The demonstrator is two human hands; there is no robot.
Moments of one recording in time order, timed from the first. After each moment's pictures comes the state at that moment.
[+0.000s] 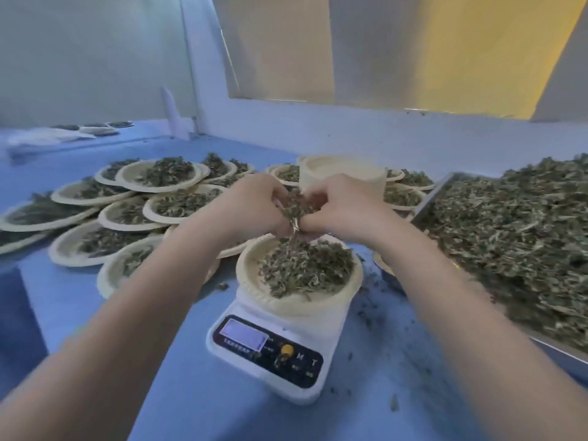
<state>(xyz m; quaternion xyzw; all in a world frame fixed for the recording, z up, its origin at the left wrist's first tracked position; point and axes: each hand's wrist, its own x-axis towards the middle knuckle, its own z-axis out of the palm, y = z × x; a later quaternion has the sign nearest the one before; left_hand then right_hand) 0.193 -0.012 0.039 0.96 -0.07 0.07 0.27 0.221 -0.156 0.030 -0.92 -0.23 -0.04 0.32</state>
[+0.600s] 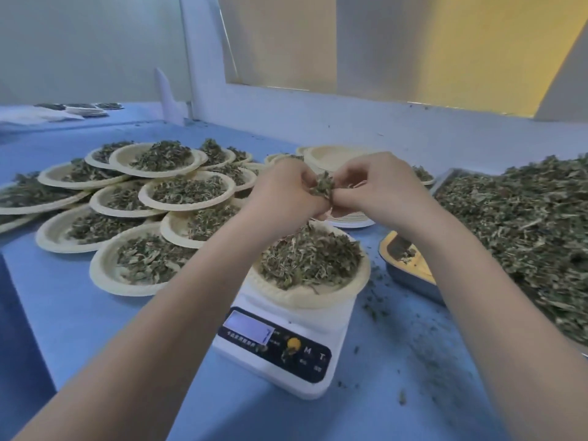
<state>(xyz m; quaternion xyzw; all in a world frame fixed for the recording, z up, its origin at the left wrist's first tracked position) 0.200 -0.033 0.022 0.89 -0.08 0.13 0.43 0.218 -0.172 0.035 -0.90 -0.19 -0.13 0.38</state>
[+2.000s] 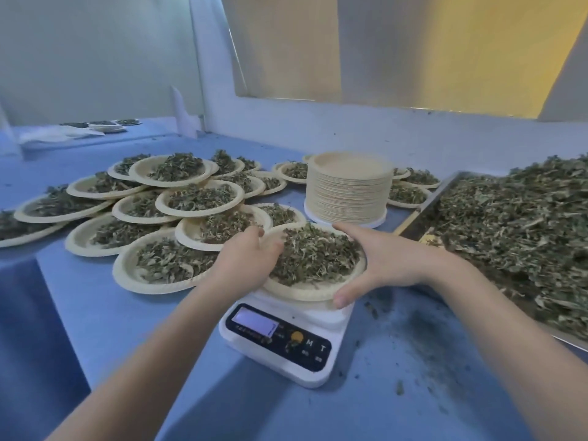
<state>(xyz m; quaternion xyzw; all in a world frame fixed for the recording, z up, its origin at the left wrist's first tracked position) 0.178 0.005 -0.042 0.93 0.06 0.08 0.36 0.216 -0.208 -0.015 -0.93 -0.27 0.14 0.19</state>
